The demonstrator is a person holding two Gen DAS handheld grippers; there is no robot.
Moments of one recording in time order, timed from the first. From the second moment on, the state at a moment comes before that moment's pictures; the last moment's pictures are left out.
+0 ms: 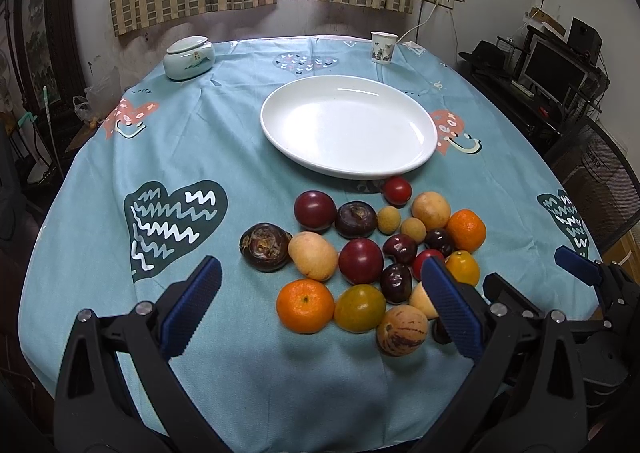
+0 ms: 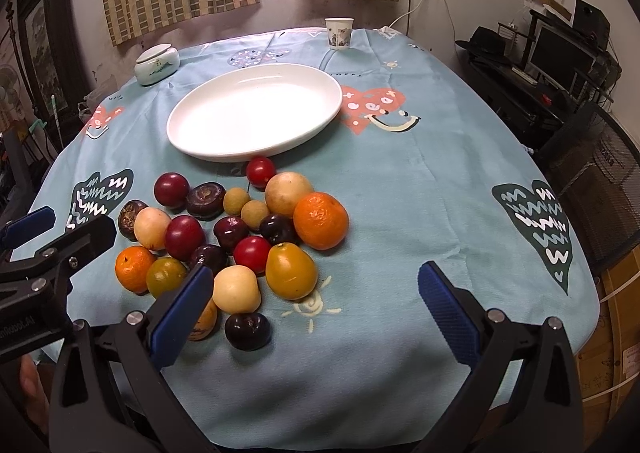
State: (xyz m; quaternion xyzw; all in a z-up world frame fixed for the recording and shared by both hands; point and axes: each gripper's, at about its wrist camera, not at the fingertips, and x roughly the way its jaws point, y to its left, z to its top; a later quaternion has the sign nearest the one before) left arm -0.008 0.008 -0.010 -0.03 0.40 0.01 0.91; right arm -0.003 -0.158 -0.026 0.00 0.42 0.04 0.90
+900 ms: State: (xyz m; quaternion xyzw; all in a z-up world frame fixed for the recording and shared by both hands) left arm -0.039 0.074 -0.070 -0.04 0.47 0.07 0.88; right arm -0.035 -0.157 -0.067 -0.03 0.43 0.19 0.88
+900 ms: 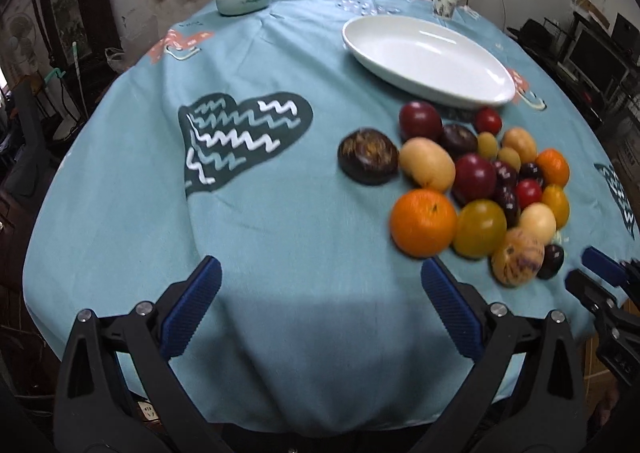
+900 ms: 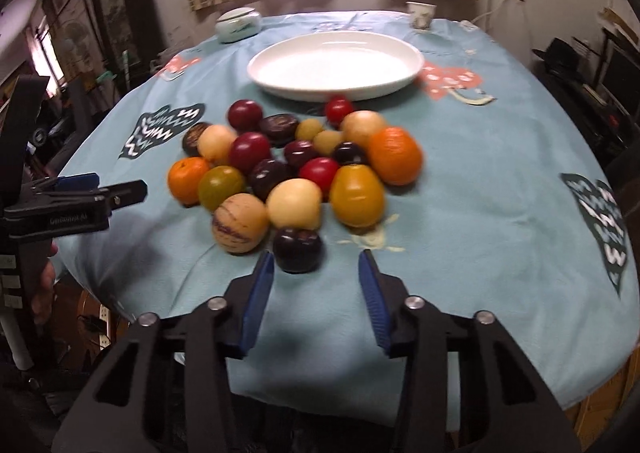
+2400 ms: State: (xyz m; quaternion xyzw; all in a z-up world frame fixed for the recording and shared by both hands) left arm 0.085 0.050 0.003 -0.03 0.41 -0.07 0.91; right arm 0.061 -0.158 -0.014 -0.04 0.39 0.21 0.90
